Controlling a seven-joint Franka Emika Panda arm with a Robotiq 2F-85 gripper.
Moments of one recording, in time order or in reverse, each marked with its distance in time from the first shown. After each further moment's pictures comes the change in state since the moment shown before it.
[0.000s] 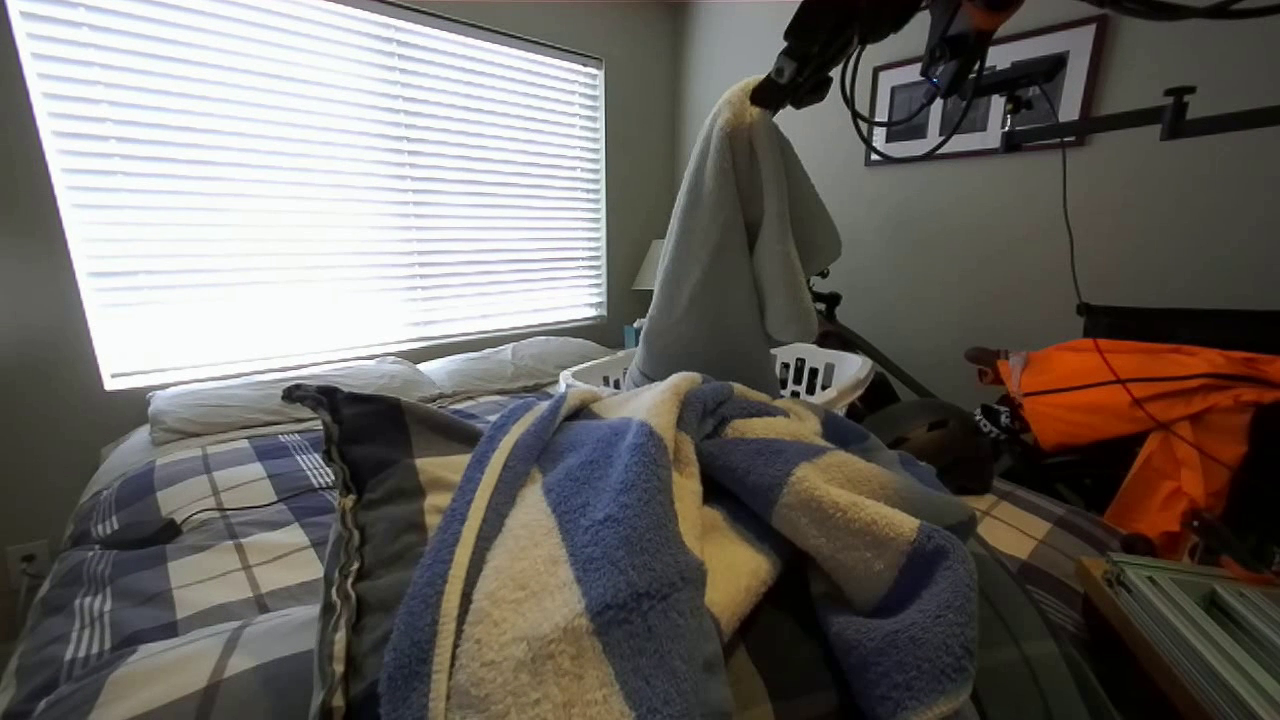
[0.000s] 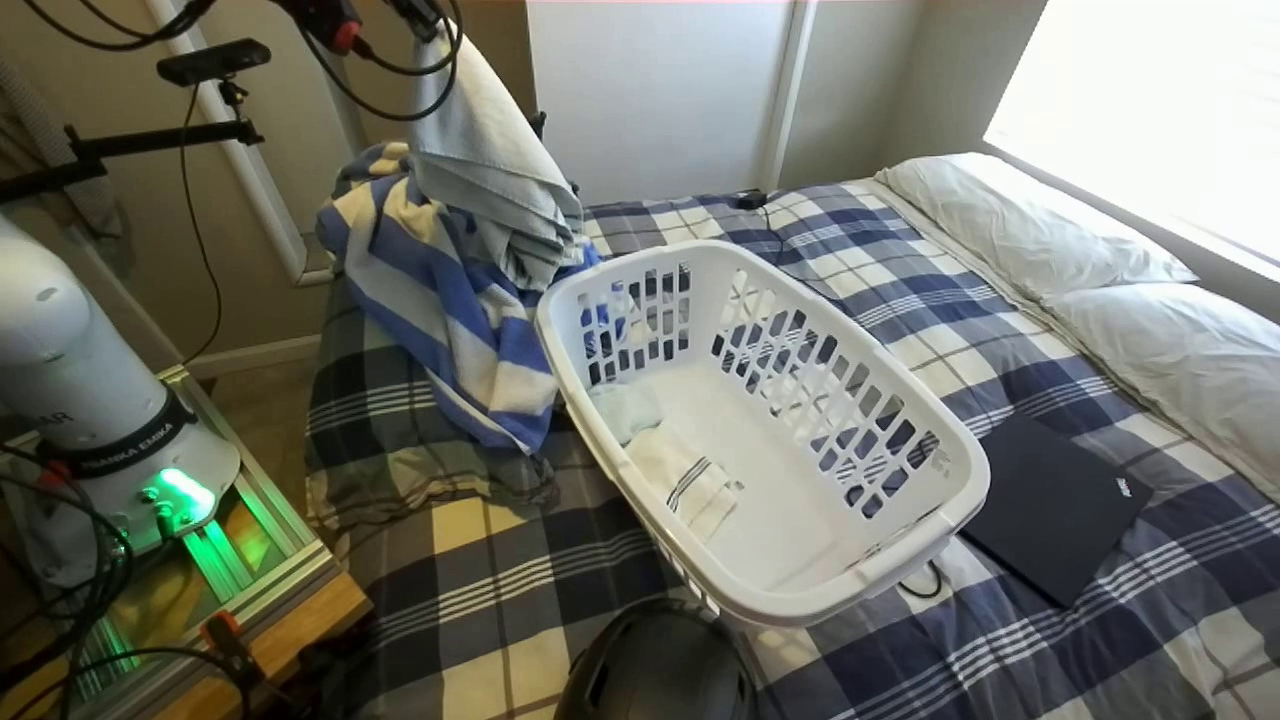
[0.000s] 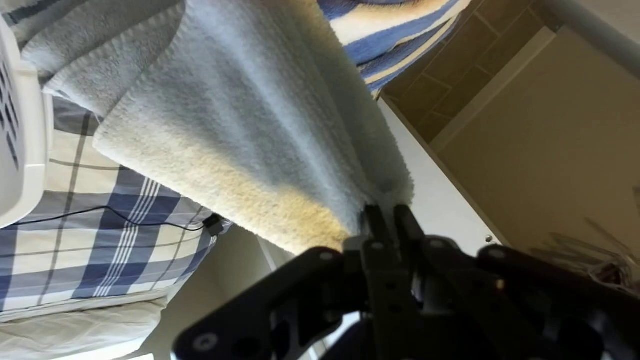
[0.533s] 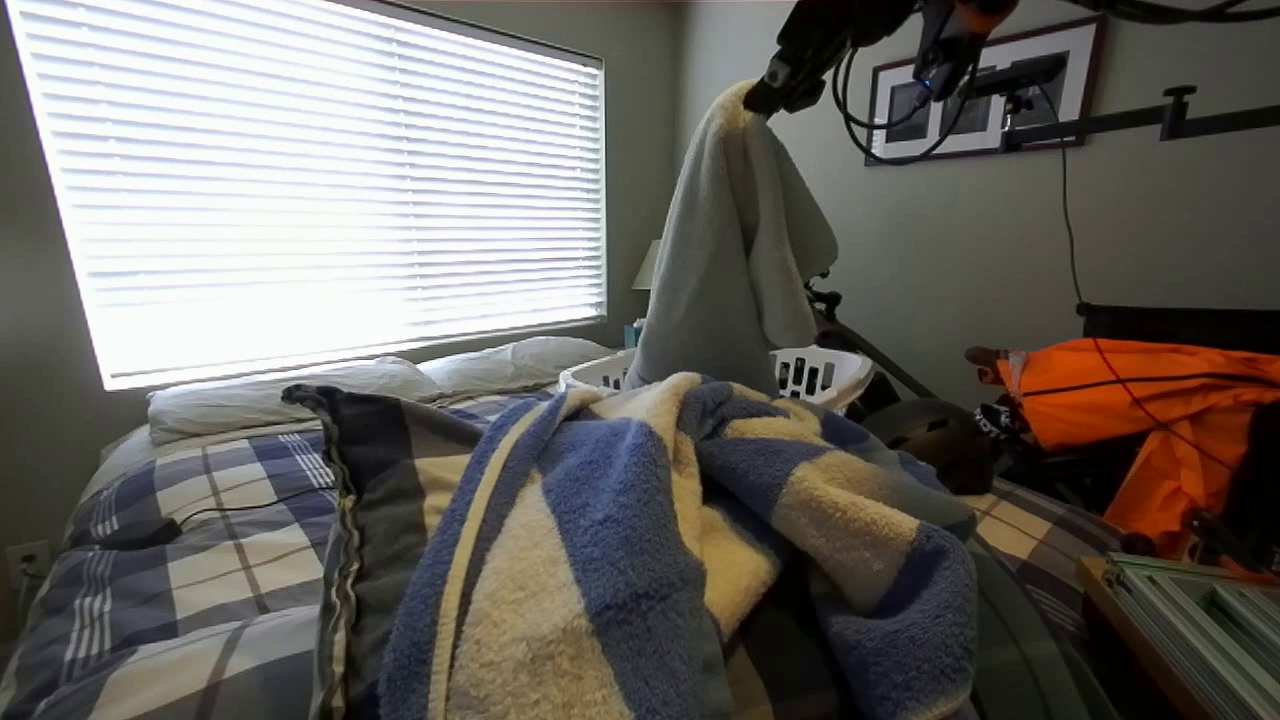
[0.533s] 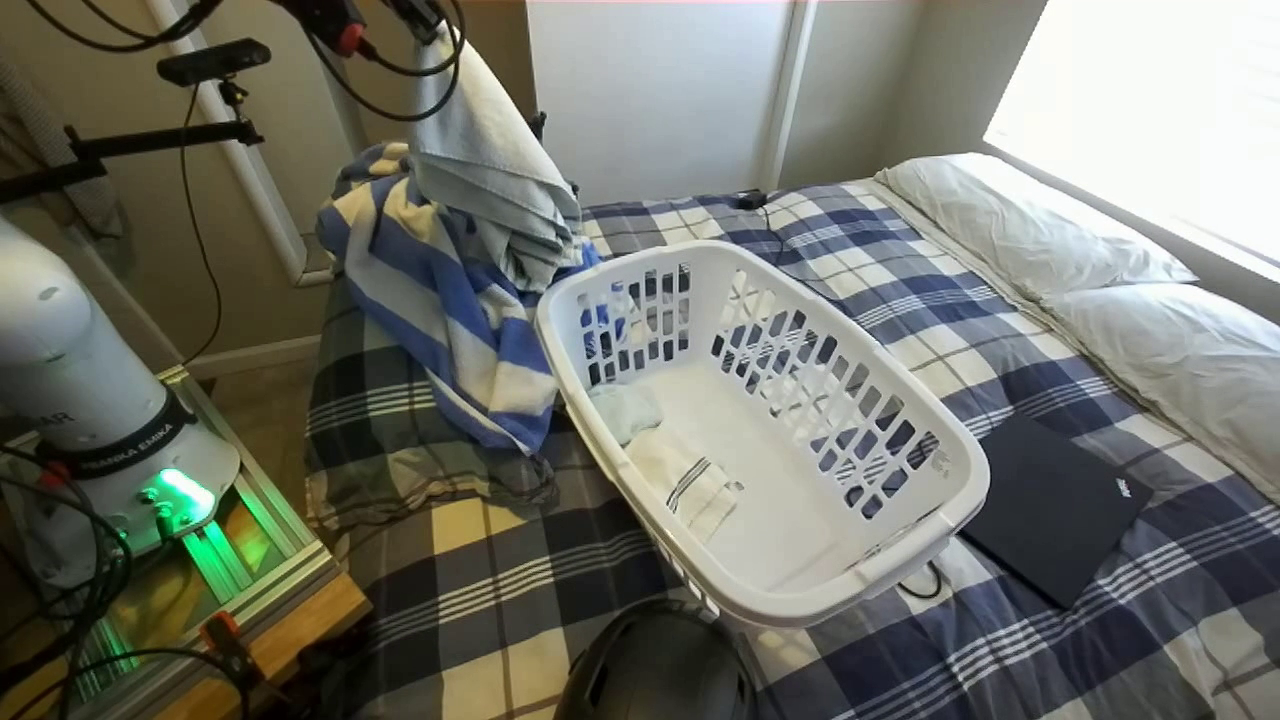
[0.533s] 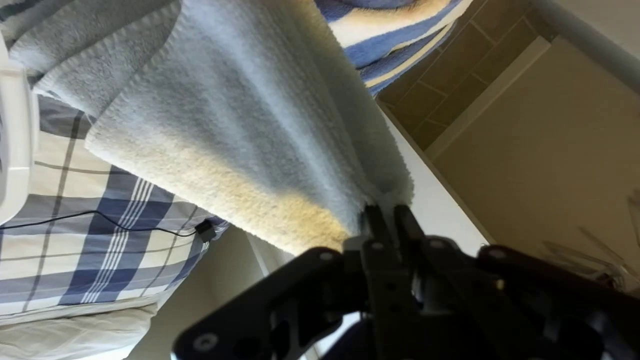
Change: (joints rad) arm 0.018 0.020 0.002 0.006 0.008 0.003 -0.010
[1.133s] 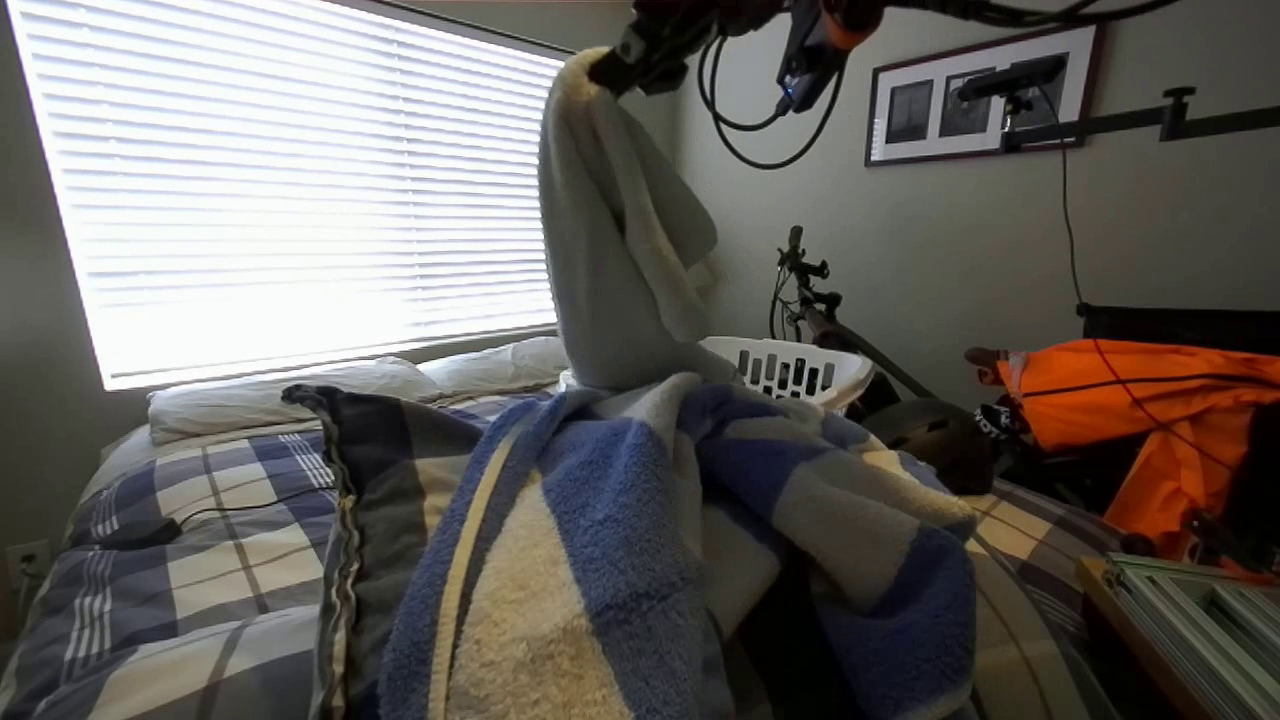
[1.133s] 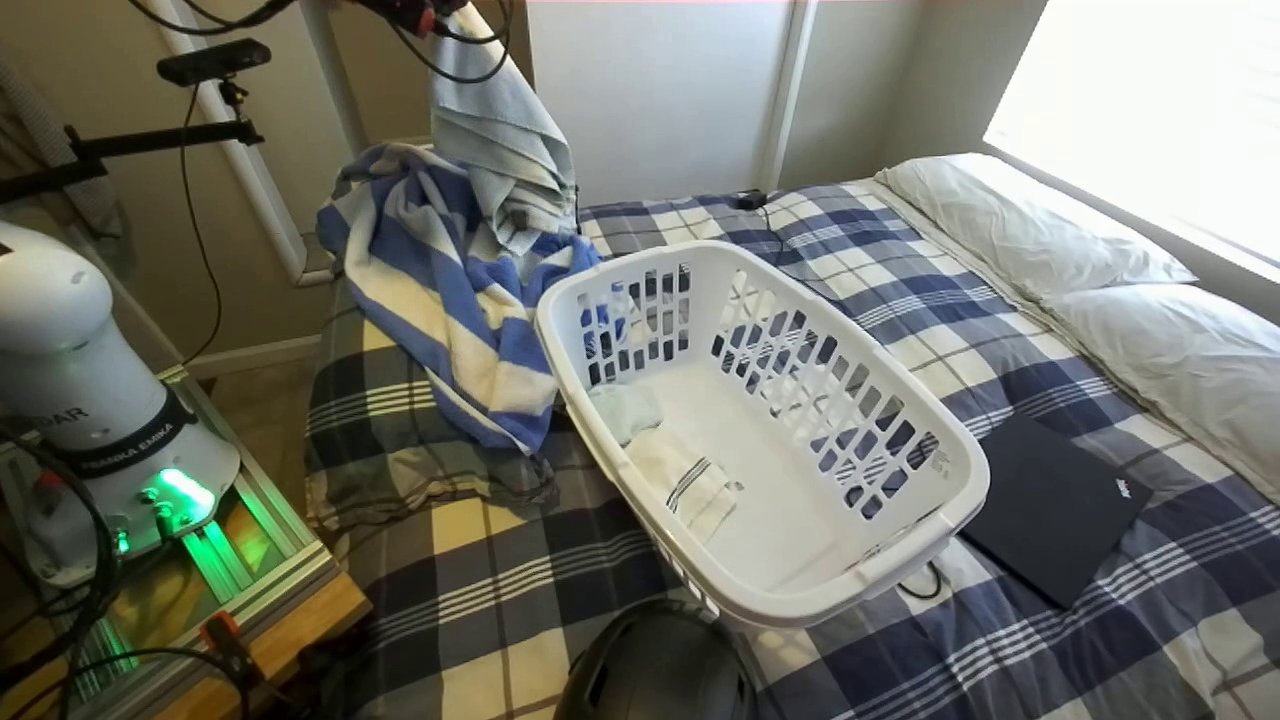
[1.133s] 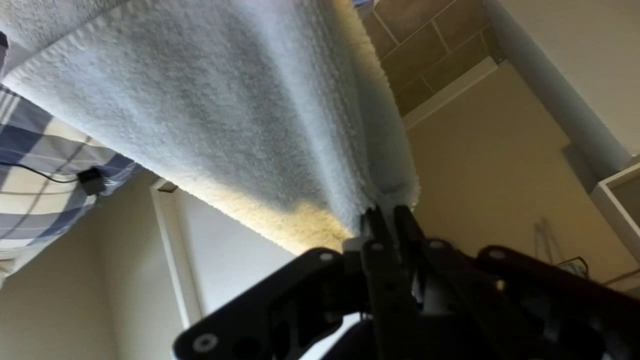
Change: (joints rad) arm 0.193 0.272 0.012 0.176 0.262 0.122 -0.304
